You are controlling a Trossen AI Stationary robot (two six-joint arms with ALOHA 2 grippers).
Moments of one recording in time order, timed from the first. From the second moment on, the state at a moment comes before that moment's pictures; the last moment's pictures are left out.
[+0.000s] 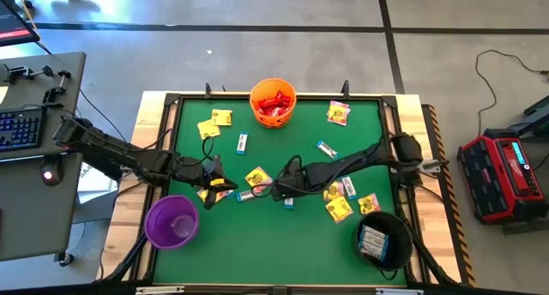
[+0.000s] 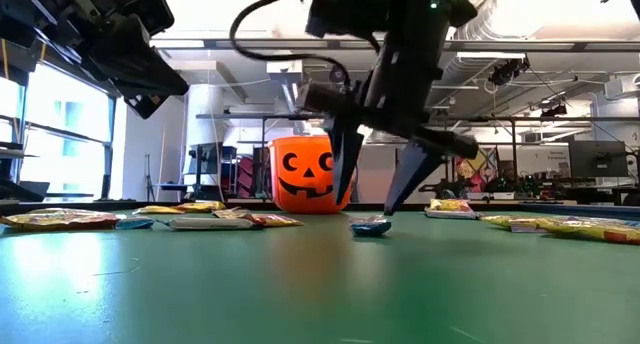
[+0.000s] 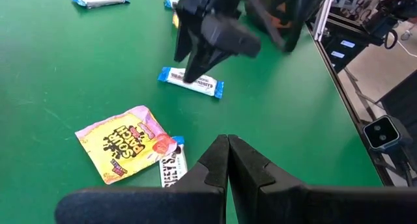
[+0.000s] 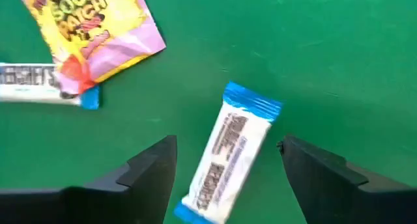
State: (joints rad) left arm -0.25 0.94 0.39 0.07 -0.12 -0.39; right arm 0.18 1.99 1.37 -0.65 0.18 1.41
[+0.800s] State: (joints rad) left arm -0.25 0.94 0.39 0.03 -0.11 -0.39; right arm 0.22 2.04 1.42 -0.65 0.20 1.30
